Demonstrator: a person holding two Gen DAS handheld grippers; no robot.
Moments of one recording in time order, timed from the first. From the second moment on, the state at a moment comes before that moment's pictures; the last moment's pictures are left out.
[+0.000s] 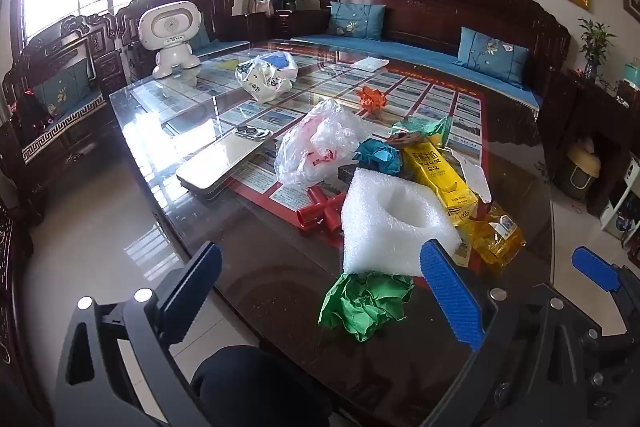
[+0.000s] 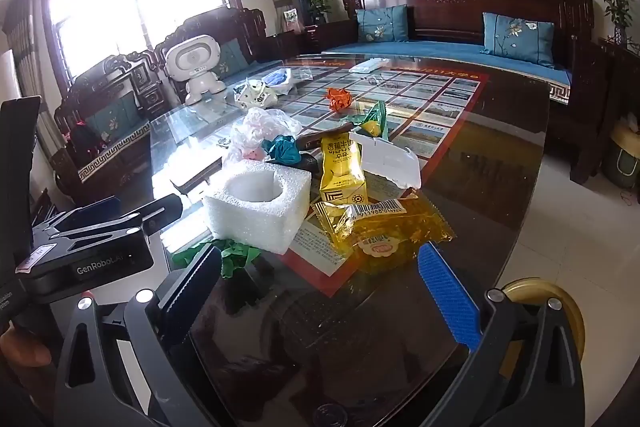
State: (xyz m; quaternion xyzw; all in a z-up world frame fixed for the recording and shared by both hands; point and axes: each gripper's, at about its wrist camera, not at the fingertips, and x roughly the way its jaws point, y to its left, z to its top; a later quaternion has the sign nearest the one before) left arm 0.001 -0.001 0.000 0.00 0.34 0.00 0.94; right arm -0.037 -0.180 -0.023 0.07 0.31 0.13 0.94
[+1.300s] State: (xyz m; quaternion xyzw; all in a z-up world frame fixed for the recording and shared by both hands) left arm -0.024 0.014 -0.016 -0.07 0.36 -0.11 0.92; right arm -0.054 -0.205 -0.025 0.06 0.28 0.09 0.95
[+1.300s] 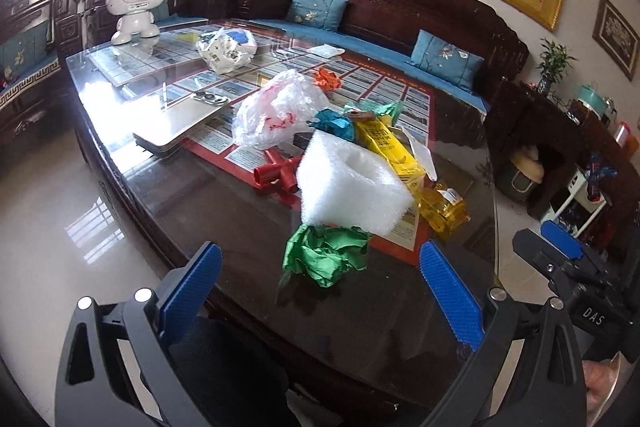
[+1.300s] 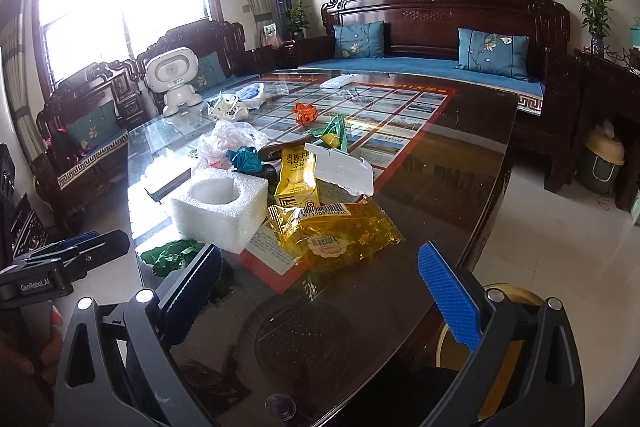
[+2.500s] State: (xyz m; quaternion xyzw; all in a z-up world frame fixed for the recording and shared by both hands) left arm 0.011 -0.008 -0.054 -0.04 0.42 -0.11 0.90; right arm -0.039 -0.209 -0.036 0.06 0.31 0.09 0.95
